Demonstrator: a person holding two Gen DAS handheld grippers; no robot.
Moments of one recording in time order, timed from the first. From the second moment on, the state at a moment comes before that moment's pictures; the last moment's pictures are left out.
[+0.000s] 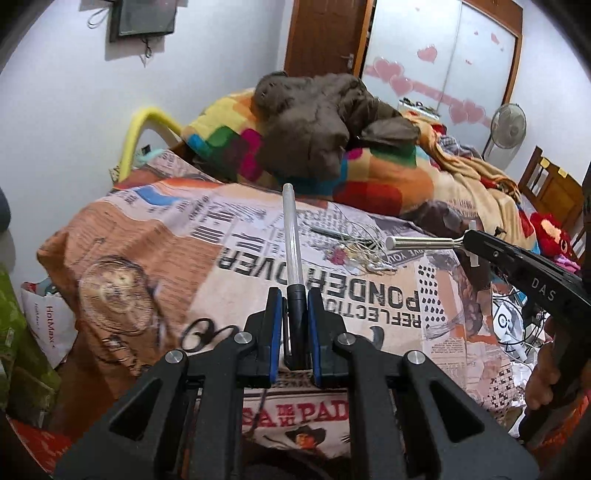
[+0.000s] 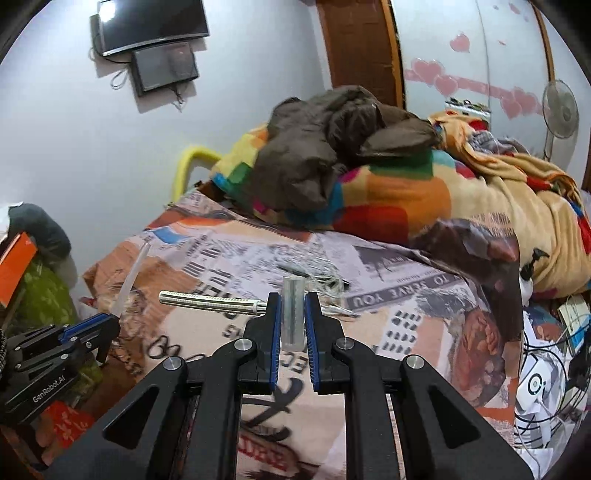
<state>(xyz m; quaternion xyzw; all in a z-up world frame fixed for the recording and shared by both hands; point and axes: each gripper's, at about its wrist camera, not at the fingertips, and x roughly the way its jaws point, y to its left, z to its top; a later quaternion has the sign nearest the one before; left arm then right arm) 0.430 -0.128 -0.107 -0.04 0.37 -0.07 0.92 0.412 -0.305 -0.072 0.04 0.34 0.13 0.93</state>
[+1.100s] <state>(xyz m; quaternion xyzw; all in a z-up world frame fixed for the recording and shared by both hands) 0.267 0.131 -0.115 -0.12 0.34 0.11 0.93 0.341 -0.038 -0.074 -0.07 0.36 0.31 0.88</state>
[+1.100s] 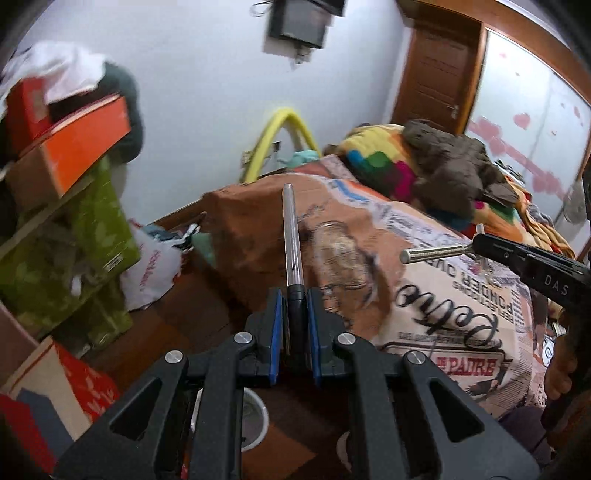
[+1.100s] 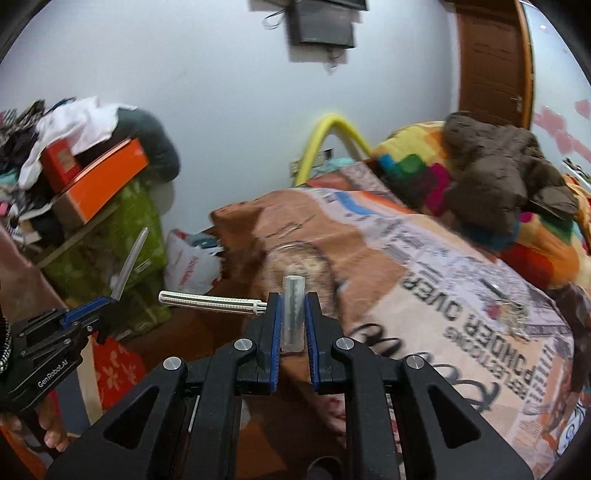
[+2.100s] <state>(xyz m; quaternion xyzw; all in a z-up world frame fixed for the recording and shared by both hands) 0.178 0.254 -0.341 -0.27 0.50 0.23 0.80 0.298 0.117 -0.298 -0.16 0.57 0.32 0.74</state>
